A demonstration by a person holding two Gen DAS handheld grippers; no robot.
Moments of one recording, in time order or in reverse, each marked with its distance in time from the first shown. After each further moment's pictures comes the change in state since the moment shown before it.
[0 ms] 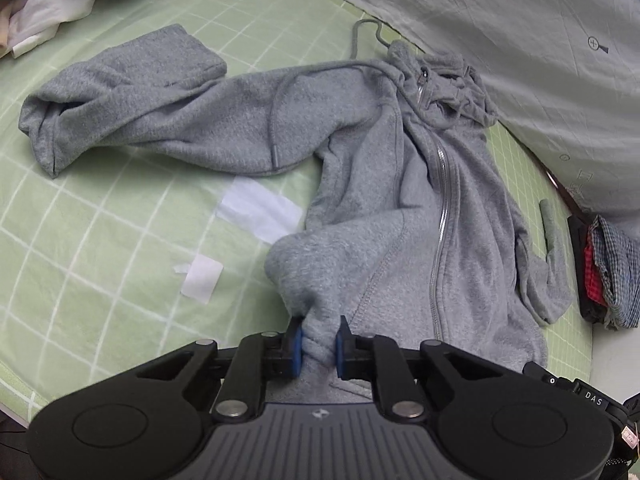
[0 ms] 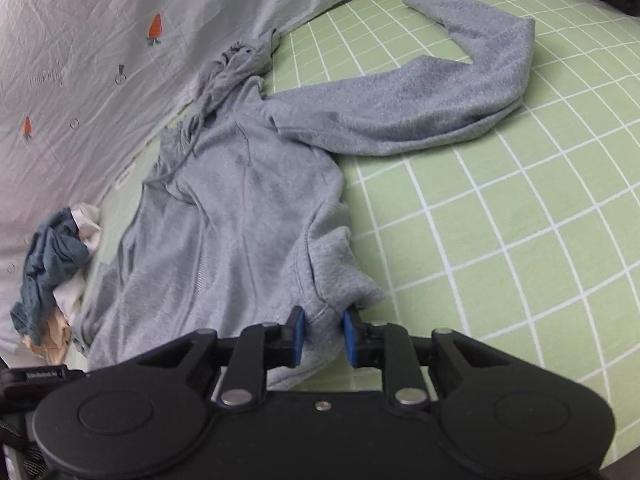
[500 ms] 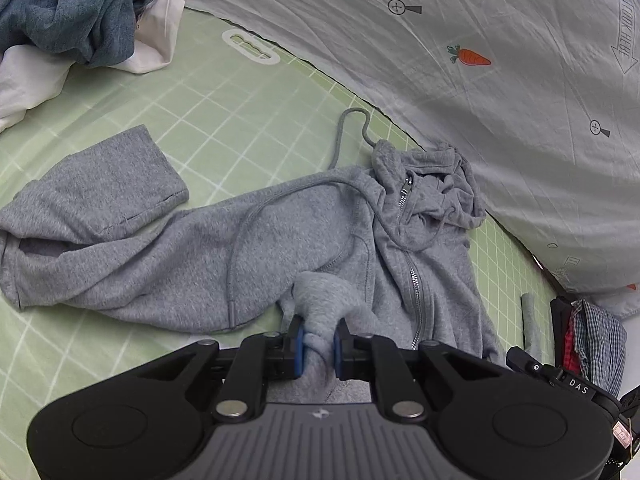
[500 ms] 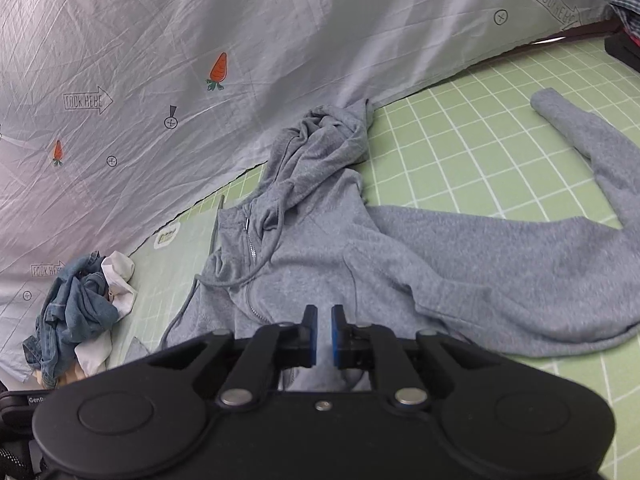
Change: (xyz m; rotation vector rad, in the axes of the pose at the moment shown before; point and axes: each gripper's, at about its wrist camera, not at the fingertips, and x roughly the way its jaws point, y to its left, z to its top) left arm 0.003 -0.018 0.084 -0.063 -0.139 -0.034; right arm 0.072 0.093 0.094 -0.185 -0.089 0.016
